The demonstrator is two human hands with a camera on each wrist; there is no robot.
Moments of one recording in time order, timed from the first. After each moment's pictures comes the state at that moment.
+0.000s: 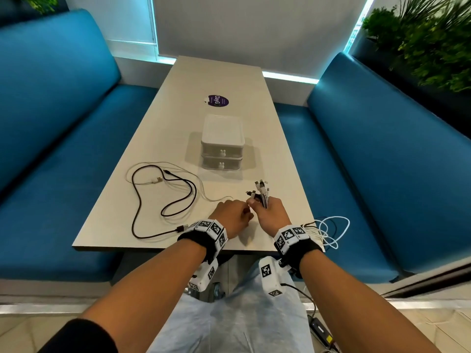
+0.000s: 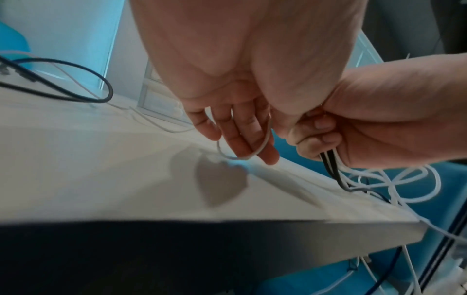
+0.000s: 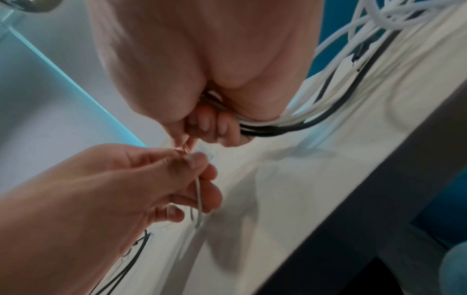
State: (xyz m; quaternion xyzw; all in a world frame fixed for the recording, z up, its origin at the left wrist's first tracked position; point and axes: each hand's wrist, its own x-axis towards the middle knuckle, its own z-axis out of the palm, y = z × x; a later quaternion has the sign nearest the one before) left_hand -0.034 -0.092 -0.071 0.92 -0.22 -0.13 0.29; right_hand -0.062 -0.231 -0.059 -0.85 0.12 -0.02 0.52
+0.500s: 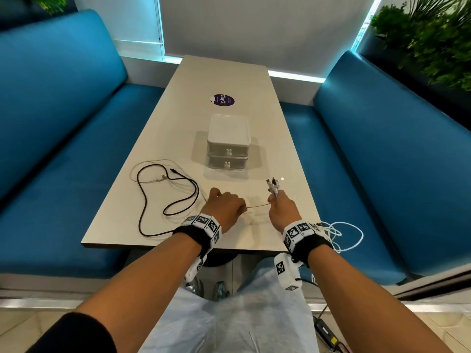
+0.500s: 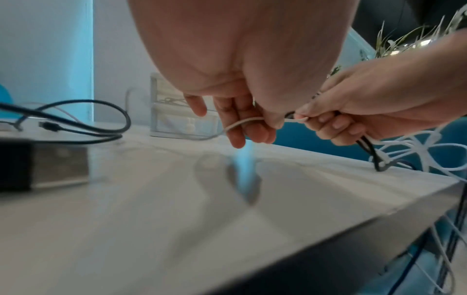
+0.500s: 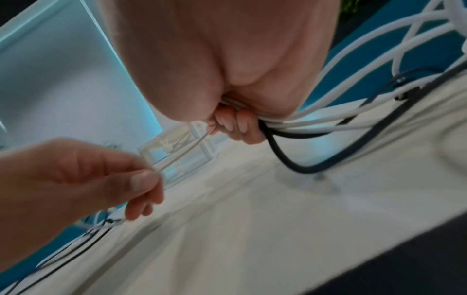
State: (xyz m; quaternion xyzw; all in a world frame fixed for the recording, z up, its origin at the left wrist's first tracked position) left_hand -0.020 -0.067 -0.070 0.96 -0.28 -0.01 0.09; right_hand -0.055 -0.246 -0.055 -0.92 0.15 0.01 0.35
